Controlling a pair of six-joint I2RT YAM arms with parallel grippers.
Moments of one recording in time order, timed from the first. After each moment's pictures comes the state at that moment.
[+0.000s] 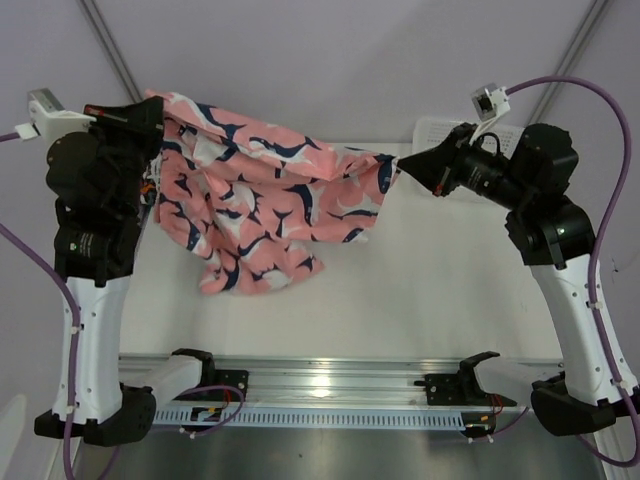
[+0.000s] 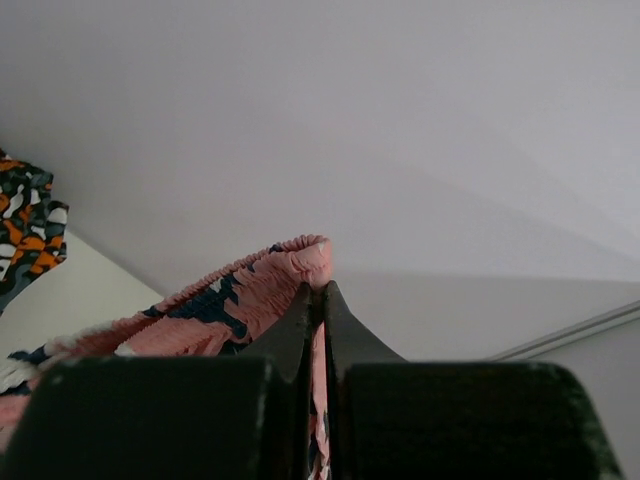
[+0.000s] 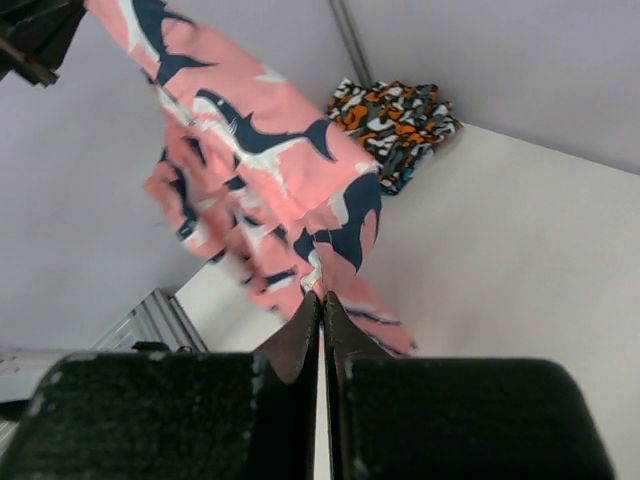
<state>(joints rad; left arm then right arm) -0.12 1.07 1.65 -0.45 -0.25 -0.93 0.35 1.14 1.62 -0.54 -0.53 0.34</state>
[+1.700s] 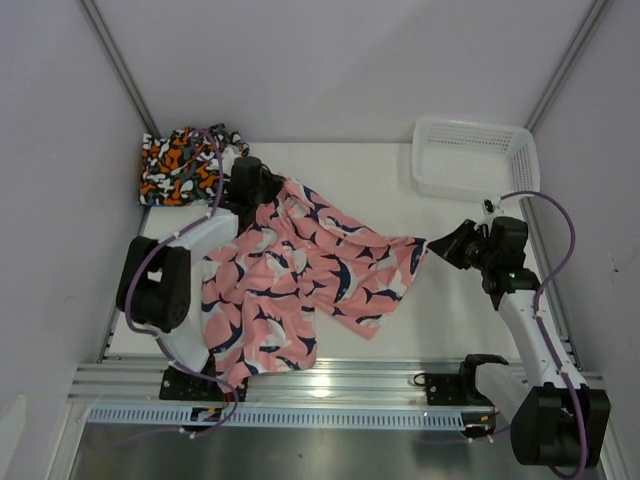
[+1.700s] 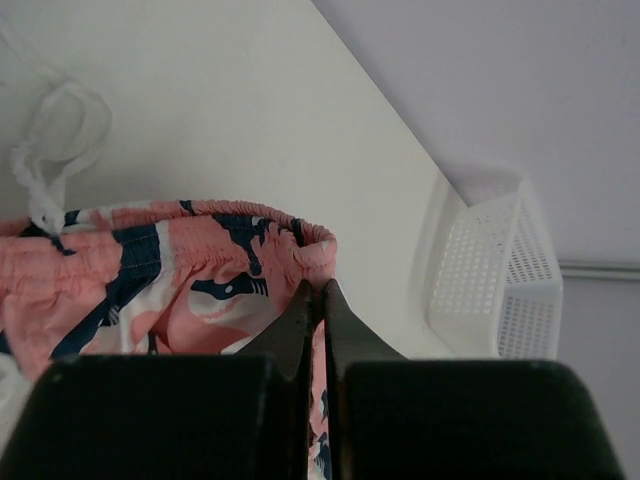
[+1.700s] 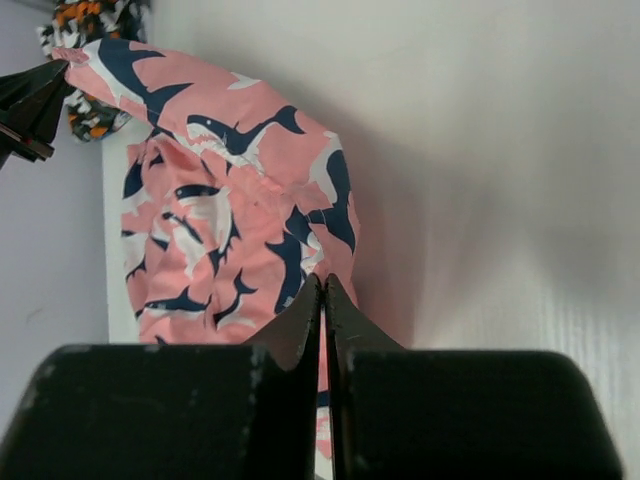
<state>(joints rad) -0.30 1.66 1.12 0.11 -0.15 -1.05 -0.02 0.97 0.66 -0.23 -0.49 0.61</state>
